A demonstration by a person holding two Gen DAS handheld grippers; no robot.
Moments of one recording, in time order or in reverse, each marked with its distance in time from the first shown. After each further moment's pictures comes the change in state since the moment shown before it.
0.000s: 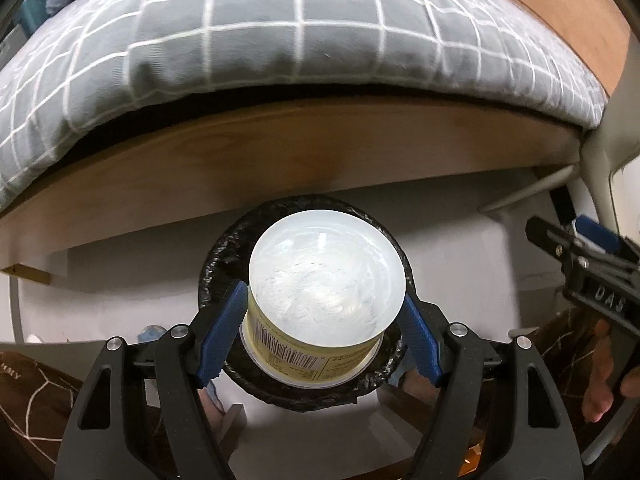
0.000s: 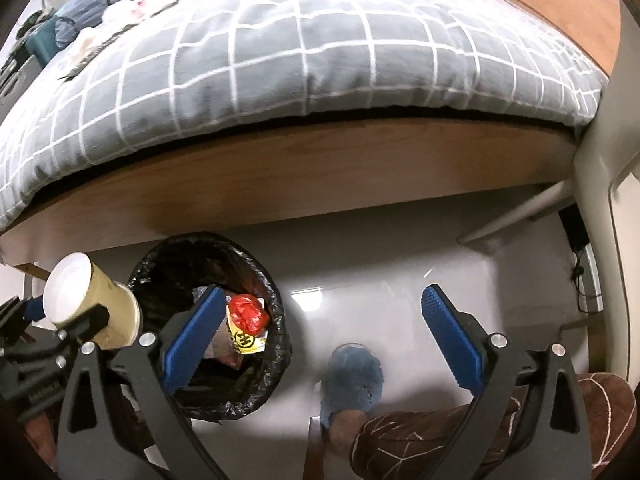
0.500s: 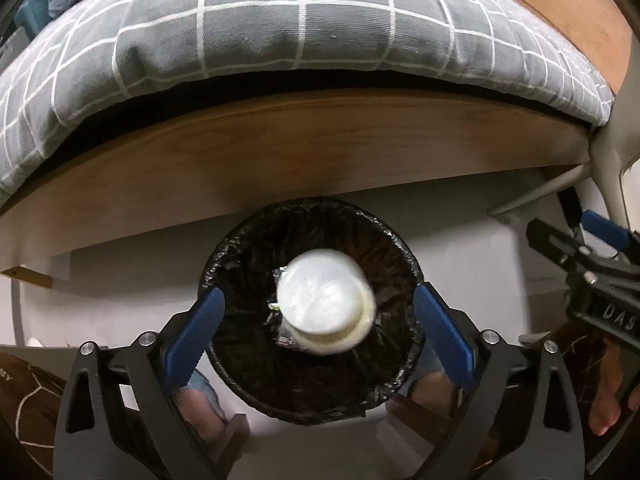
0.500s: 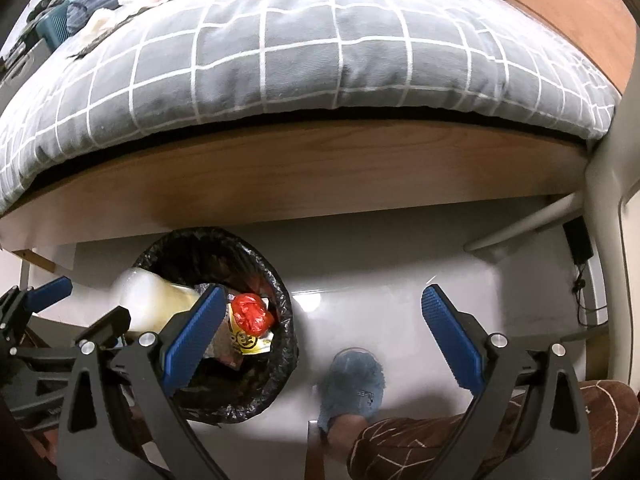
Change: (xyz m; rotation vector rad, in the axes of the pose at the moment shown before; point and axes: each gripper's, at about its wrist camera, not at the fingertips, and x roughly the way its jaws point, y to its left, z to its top) left arm 0.018 0.002 -0.003 -0.011 -0.024 0.018; right arm 0.013 0.021 -0.006 -0.061 -0.006 0.001
